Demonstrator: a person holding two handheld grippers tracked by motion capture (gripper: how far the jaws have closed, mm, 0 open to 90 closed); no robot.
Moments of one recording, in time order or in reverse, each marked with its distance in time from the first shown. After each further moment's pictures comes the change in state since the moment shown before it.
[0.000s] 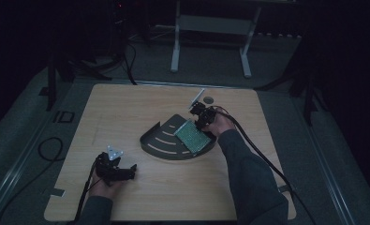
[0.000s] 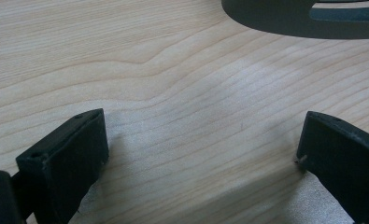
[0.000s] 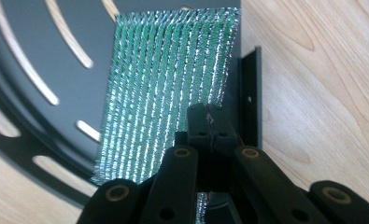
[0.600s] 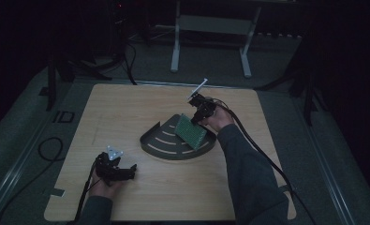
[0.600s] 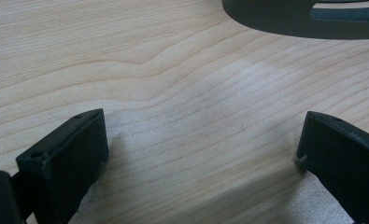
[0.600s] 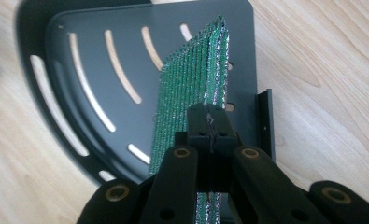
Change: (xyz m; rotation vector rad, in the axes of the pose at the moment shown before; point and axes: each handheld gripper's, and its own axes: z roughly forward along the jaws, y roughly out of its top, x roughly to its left) left arm 0.000 0.000 0.000 0.001 -0.001 -0.001; right arm 0.006 0.014 -0.033 -0.109 0.107 0.041
